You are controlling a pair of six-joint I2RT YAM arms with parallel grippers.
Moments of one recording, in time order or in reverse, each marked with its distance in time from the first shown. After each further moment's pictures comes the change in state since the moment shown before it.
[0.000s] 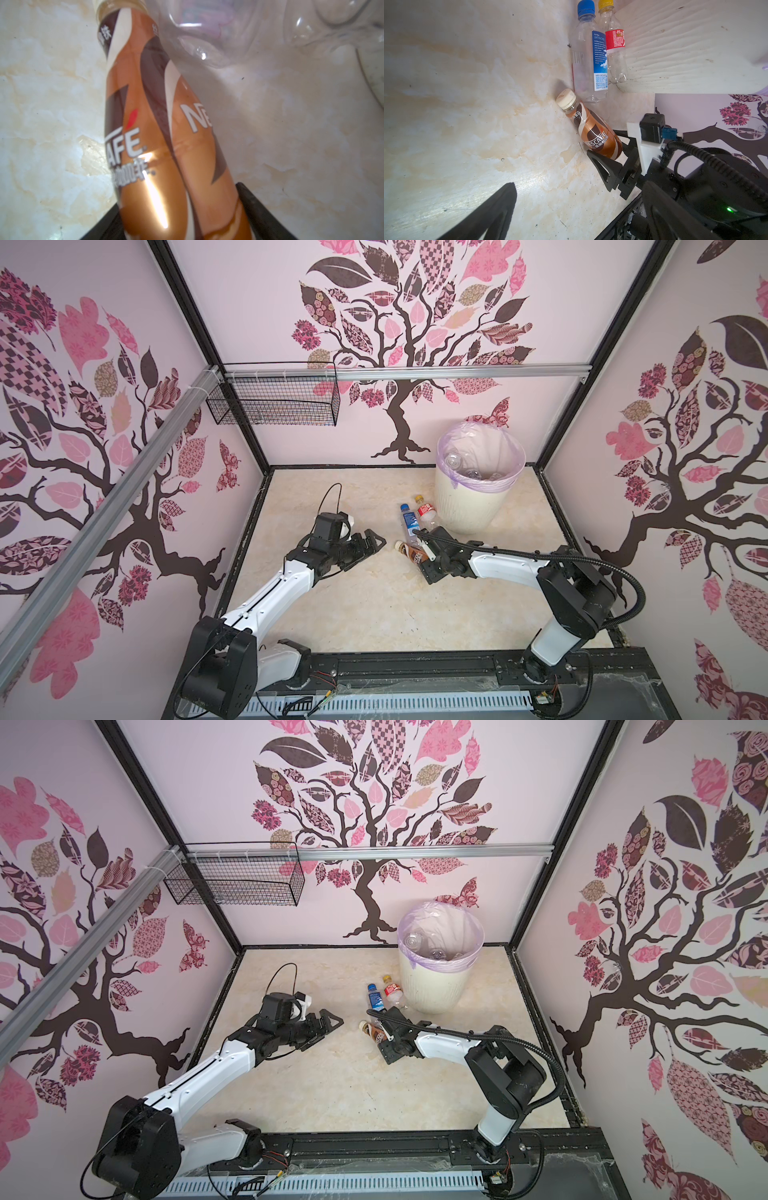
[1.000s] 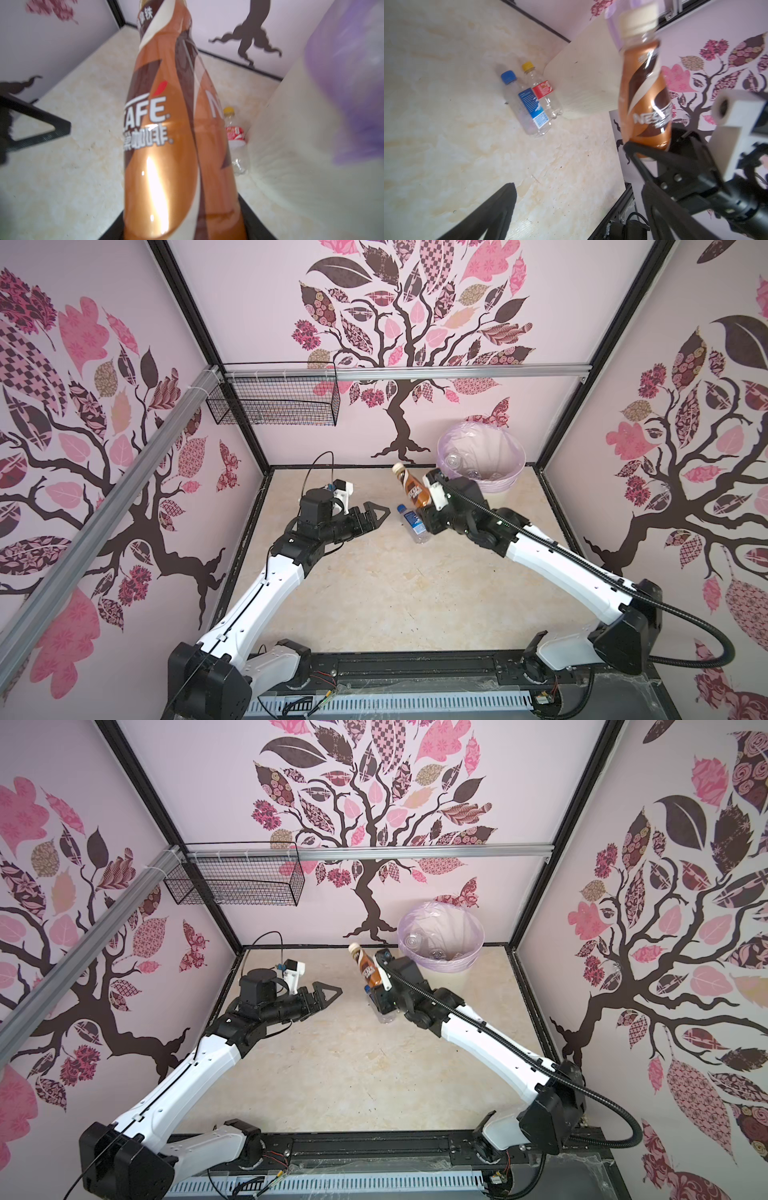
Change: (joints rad) left arm 0.001 -0.071 0.274 0.006 0.052 0.051; right arm -0.035 -0.257 0.533 -0.198 0.048 -0.015
